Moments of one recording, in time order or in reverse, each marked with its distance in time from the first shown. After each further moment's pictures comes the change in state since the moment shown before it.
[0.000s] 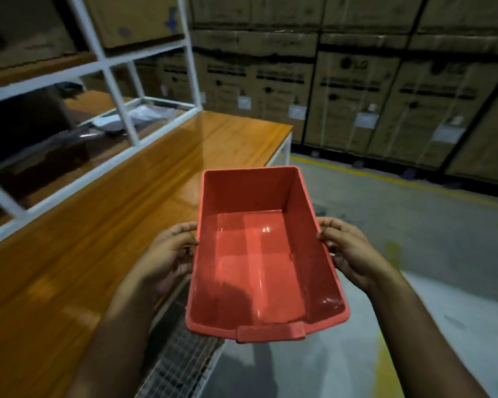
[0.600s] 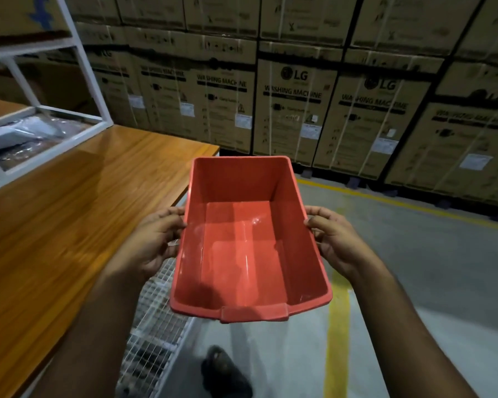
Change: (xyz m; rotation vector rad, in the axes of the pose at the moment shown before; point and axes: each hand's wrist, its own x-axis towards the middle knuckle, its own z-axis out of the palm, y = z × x) left_hand 0.200 0.041 0.220 -0.037 -0.143 0.035; right_hand 0.134 -0.105 -0.201 0.061 0.178 -0.060
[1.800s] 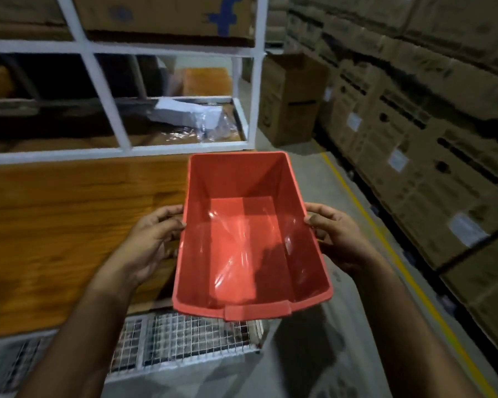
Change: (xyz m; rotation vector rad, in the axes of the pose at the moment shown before) left_hand 0.353 0.092 -0.014 -0.256 0.952 0.224; right_hand 0.642 -0.115 0.199 -0.307 -1.060 0.244
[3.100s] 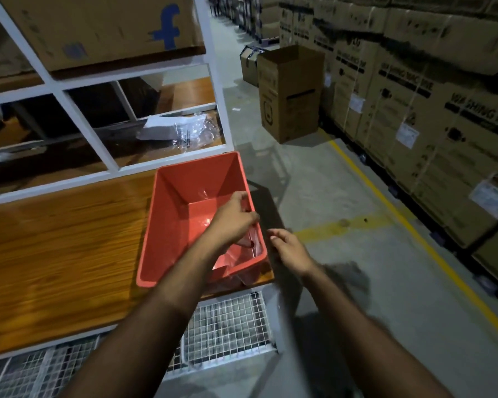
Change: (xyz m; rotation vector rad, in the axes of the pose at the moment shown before) left_hand 0.047 -0.029 0.212 0.646 -0.020 -0.010; right_hand 0.058 0.122 -0.056 -0.293 0.080 -0.003
